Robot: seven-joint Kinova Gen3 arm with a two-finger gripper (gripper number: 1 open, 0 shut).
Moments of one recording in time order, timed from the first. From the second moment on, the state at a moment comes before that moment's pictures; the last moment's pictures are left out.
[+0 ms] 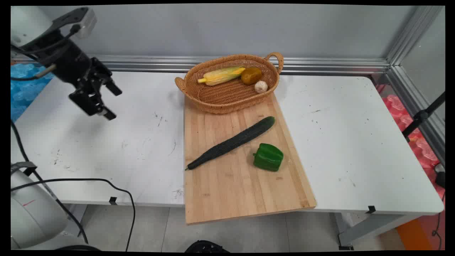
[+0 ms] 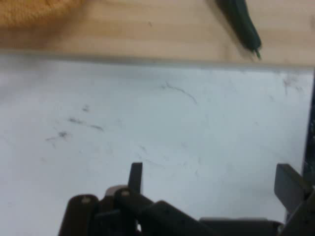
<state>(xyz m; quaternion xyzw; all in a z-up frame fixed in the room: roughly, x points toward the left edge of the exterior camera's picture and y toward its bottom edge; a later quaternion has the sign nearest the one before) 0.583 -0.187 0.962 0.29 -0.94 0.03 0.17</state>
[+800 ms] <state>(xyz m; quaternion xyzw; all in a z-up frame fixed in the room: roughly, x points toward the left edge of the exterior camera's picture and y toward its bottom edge) 0.521 -0.321 0.954 0.38 -0.88 0.10 0.25</state>
